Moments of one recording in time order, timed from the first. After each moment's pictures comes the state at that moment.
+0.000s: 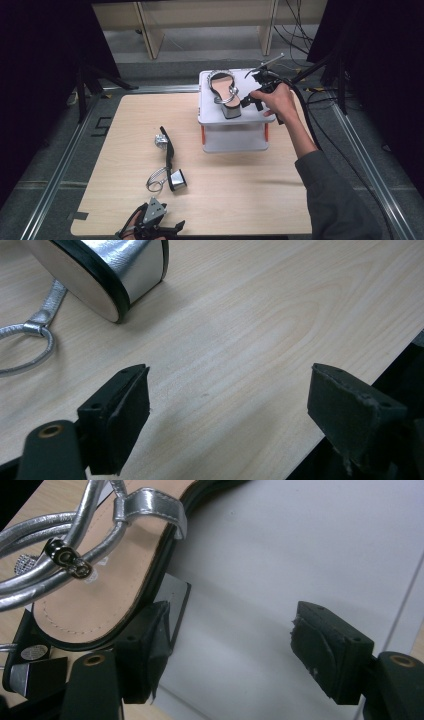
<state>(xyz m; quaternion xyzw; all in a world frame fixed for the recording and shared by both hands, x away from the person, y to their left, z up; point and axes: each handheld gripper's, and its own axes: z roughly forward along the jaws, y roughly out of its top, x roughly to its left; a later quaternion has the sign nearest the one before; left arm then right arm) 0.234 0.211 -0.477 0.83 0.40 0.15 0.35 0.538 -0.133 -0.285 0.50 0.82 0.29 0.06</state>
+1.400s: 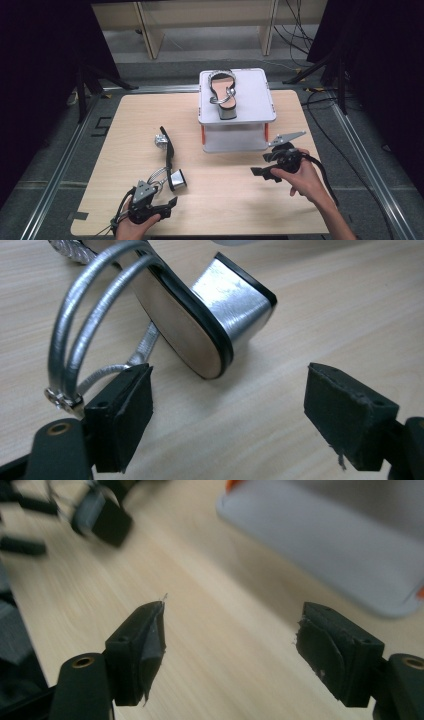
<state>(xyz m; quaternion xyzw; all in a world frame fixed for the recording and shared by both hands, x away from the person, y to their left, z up) 0.275 0.229 -0.472 0.75 0.49 0.18 0.42 0.377 -0.180 -0.394 0.36 0.86 0.36 0.05</state>
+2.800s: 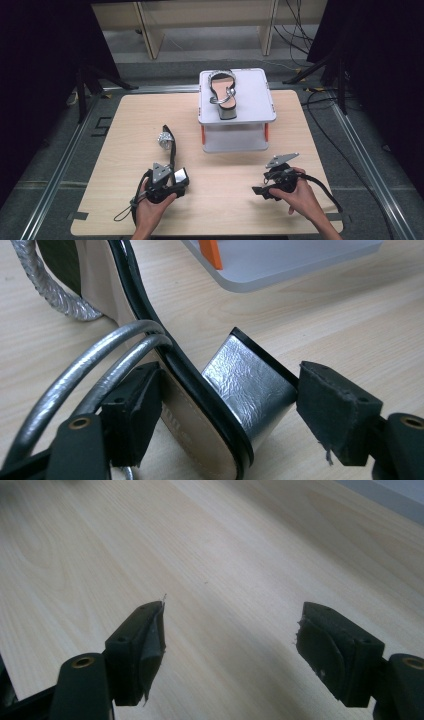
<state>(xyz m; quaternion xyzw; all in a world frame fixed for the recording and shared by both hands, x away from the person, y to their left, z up) 0.319 0.188 -0.463 0.75 0.48 0.23 0.39 0.355 -0.182 -0.448 0.36 0.87 0.33 0.03</state>
